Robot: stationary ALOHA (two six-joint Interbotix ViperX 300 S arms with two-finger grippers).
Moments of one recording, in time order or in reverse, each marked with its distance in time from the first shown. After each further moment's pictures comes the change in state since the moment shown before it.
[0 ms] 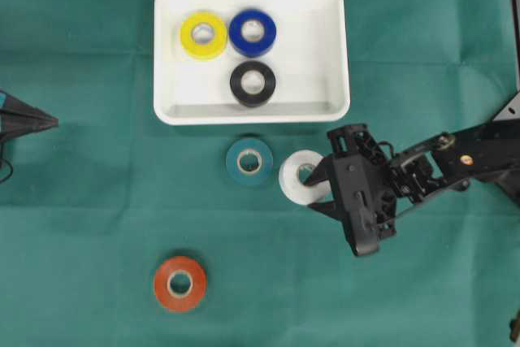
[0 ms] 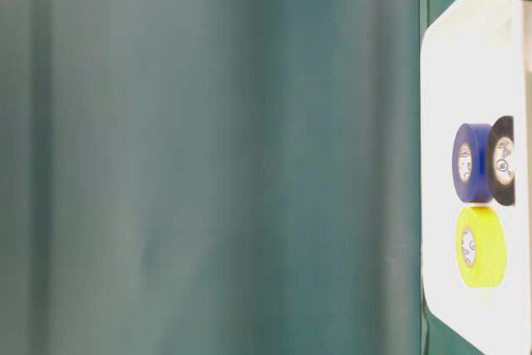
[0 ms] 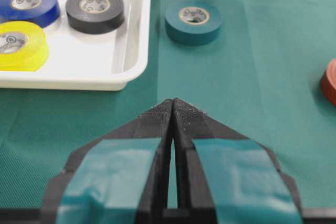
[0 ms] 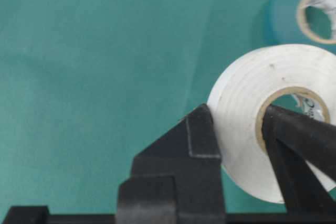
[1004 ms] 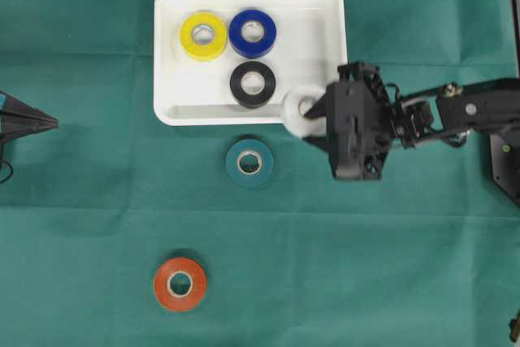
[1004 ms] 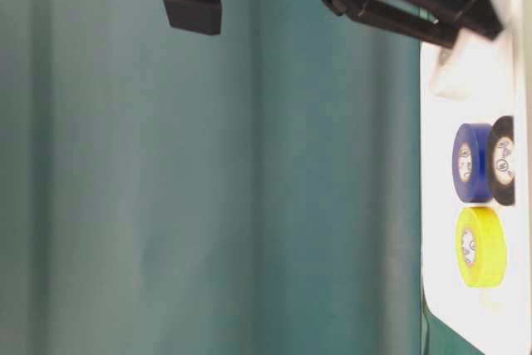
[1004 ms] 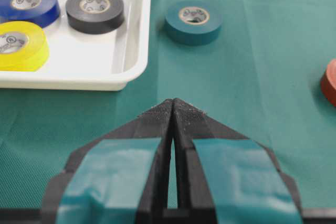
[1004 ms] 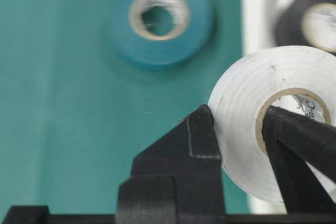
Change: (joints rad) left arm 0.000 0.000 0.000 0.000 0.000 0.000; right arm -0.241 -0.044 -0.021 -0.002 0.064 -0.011
